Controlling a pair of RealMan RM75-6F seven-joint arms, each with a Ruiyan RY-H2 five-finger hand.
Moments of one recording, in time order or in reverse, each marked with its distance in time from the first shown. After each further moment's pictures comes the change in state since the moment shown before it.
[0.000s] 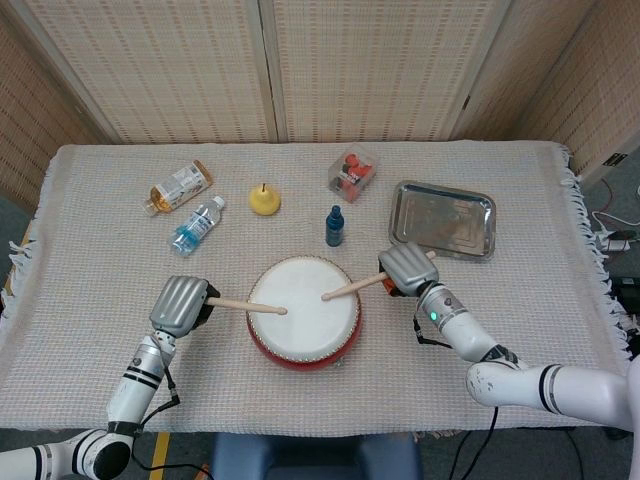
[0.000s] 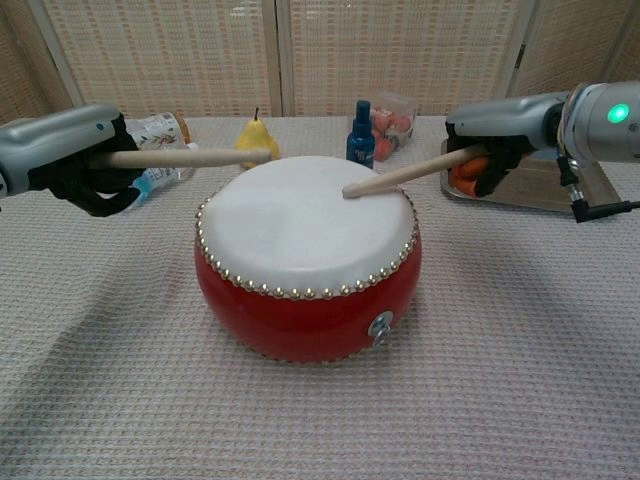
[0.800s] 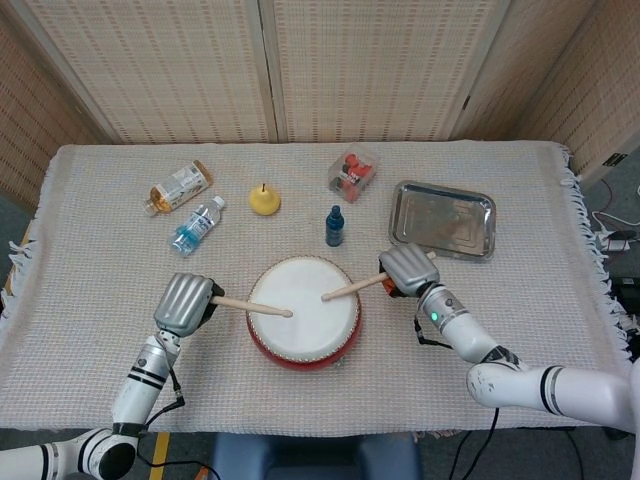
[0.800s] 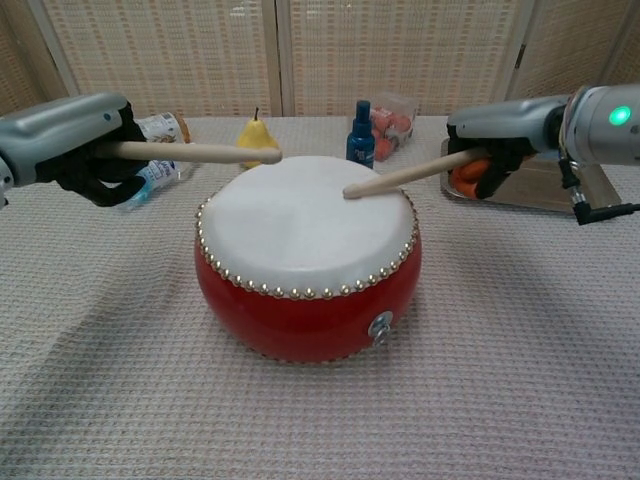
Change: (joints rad) left arm -0.018 -0.015 0.012 0.005 0.032 0.056 0.062; right arm -0.002 -0.011 -0.005 0.009 0.008 -0.009 0.000
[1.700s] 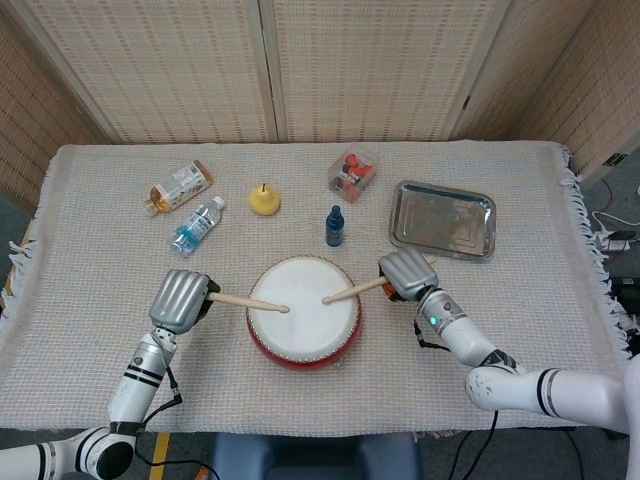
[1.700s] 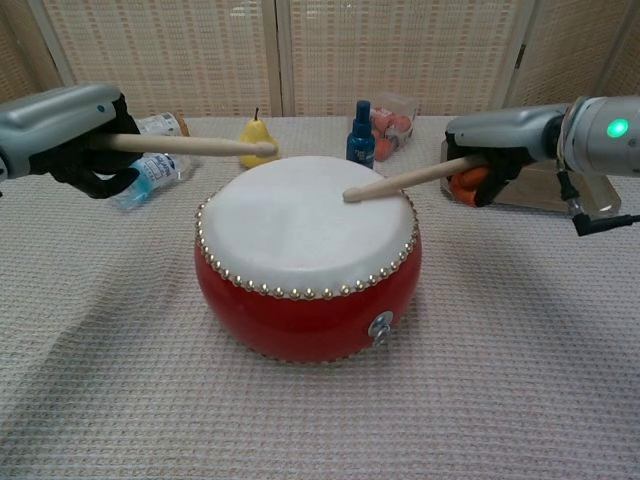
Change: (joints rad) left arm -0.005 -0.002 0.001 0.006 -0.007 0.014 0.029; right arm -0.020 -0.008 0.007 -0.007 -0.038 0.030 0.007
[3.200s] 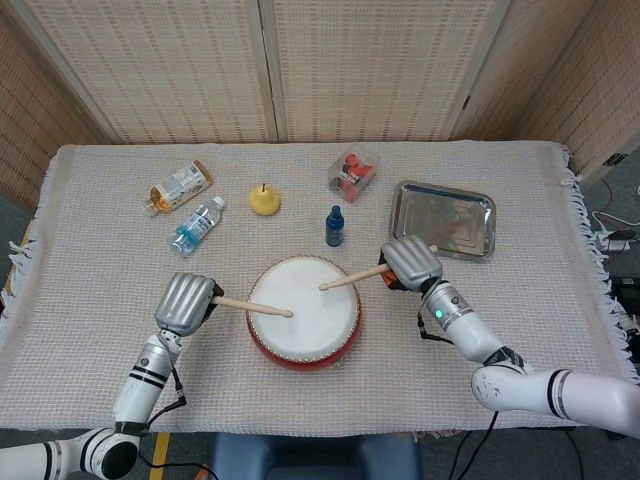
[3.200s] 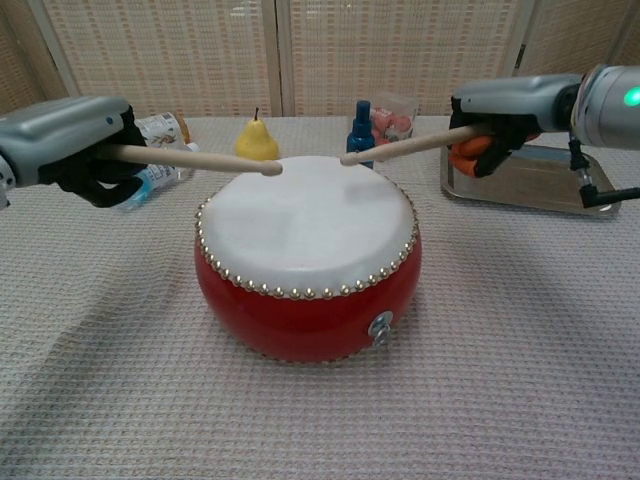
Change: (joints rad) left arm -0.007 0.009 0.007 -0.012 -0.008 0.013 0.019; right arm -0.030 0.010 0.029 0.019 -0.054 0.001 0.072
